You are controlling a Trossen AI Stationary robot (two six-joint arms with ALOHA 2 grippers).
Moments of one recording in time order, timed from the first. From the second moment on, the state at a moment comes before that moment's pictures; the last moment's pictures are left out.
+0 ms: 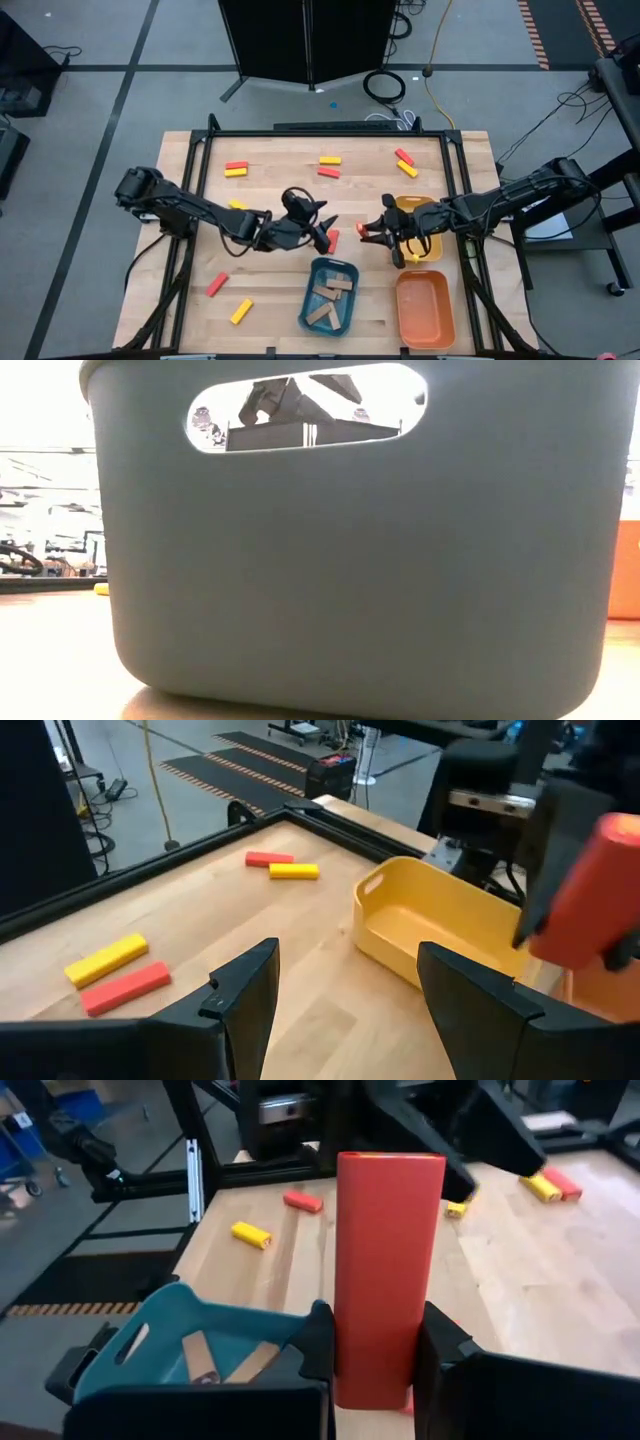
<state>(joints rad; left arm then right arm) -0.29 1.63 1.12 0.09 -0.76 -0.48 0.29 1.09 0.68 0.06 0.16 0.27</state>
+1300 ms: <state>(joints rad) -0.24 1.28 0.51 0.88 -0.55 0.11 0.84 1.43 1.02 -0.91 -0.08 1.80</state>
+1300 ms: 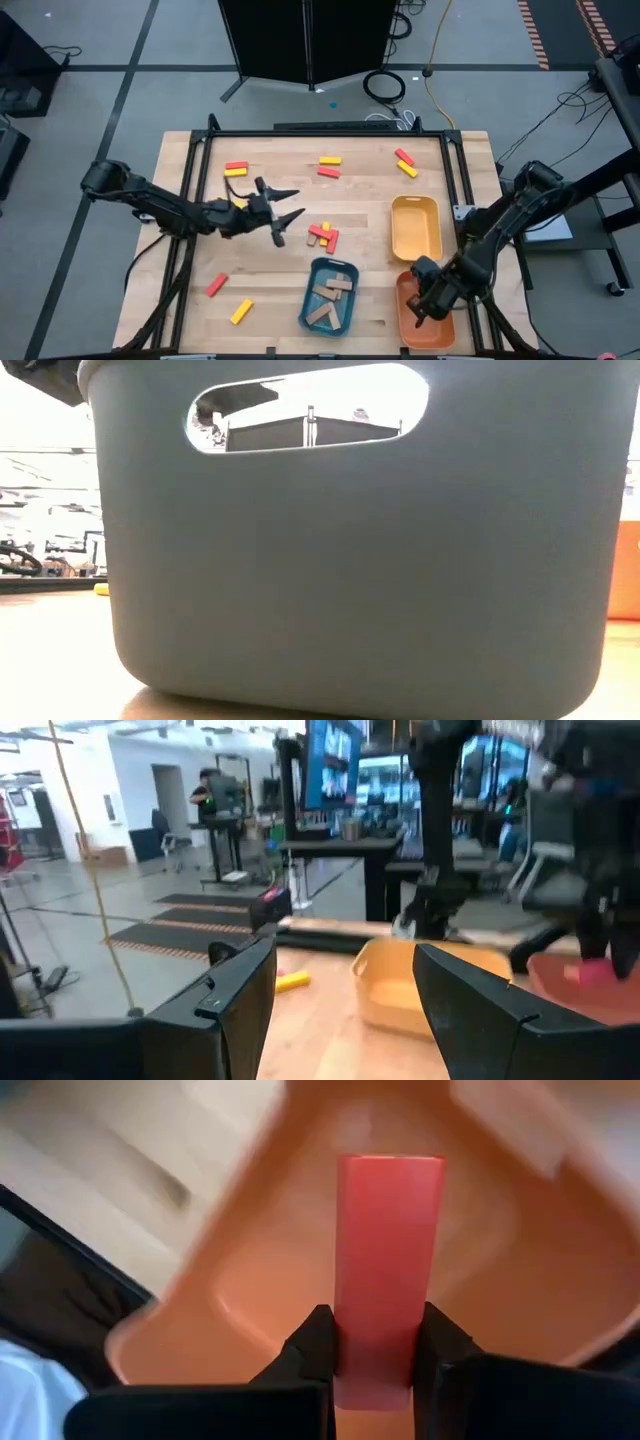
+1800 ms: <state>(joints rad) -0.26 1.26 0.51 0.88 -0.44 0.06 0.88 1.55 1.02 -0.84 -0.14 1.84</state>
